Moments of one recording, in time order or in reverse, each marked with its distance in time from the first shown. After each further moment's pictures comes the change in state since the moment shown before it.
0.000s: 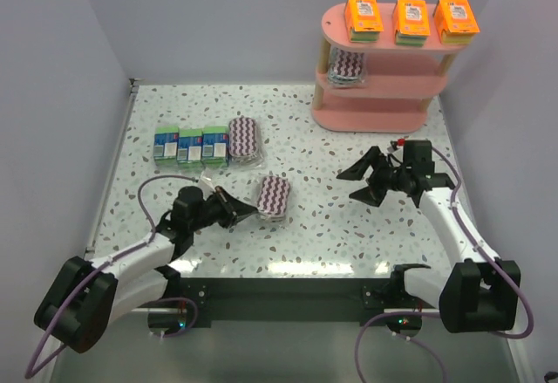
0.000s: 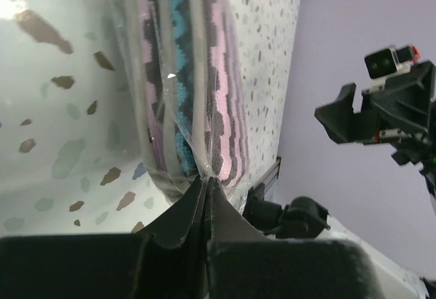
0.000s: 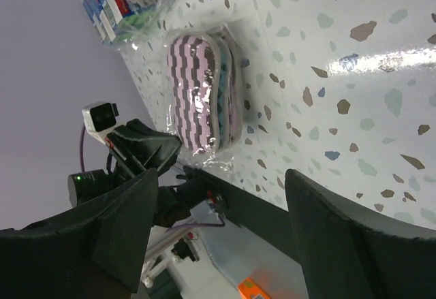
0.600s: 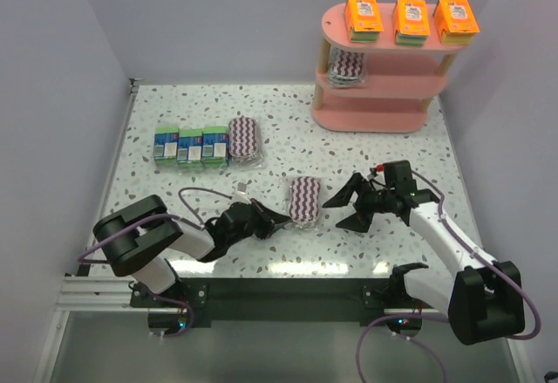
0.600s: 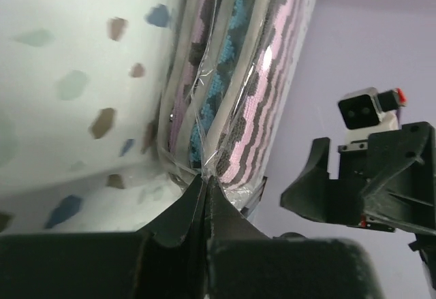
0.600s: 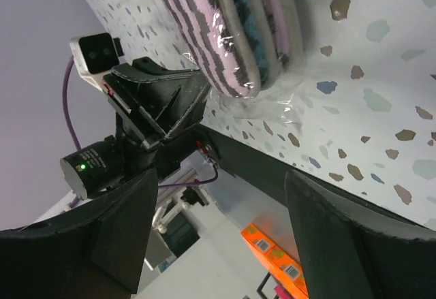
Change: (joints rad) left arm -0.468 0.532 0.050 0.455 -0.497 -0.362; right arm 0.164 -0.049 -0.175 0.018 -0.046 0.105
